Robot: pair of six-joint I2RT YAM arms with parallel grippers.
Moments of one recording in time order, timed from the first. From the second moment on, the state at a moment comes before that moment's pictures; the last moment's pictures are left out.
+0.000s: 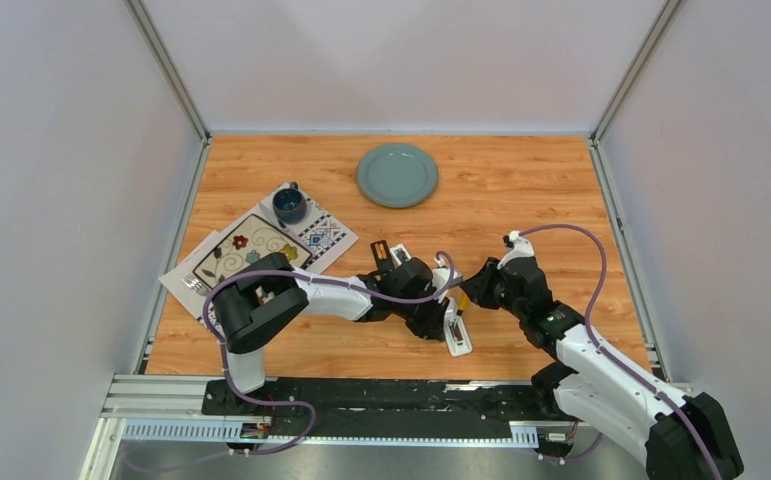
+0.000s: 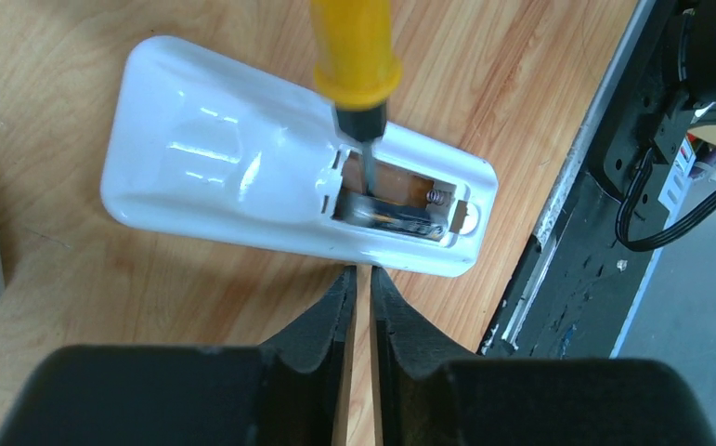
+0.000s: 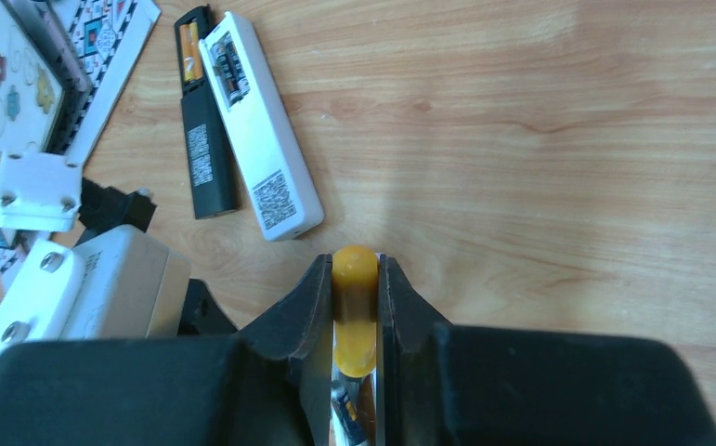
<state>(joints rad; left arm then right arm) -1.07 1.84 0.92 0.13 0.39 -0.38 0.51 0.84 0.35 -0.08 -0.01 0.65</state>
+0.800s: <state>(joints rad) -1.05 1.84 0.91 0.16 0.39 -0.43 0.51 0.80 0.35 -0.13 -0.03 0.70</state>
